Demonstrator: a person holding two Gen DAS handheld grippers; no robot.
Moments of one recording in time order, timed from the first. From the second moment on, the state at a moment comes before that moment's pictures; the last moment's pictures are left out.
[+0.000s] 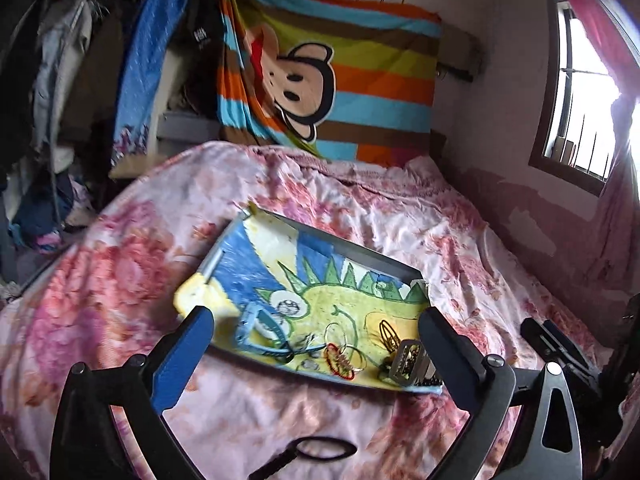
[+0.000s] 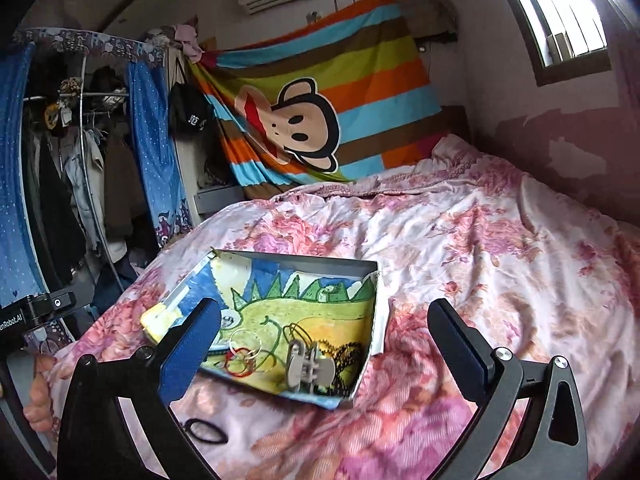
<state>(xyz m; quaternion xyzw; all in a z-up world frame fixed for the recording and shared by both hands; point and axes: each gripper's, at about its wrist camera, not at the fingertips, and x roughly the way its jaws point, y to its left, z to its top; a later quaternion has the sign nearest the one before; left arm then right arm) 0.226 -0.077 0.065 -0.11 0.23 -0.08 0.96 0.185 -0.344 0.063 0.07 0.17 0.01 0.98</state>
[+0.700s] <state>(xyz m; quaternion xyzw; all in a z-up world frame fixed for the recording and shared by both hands) 0.109 -0.037 0.004 -0.05 0.24 -0.08 0.97 0.071 -0.270 0.034 -0.02 0.22 0.04 0.98</state>
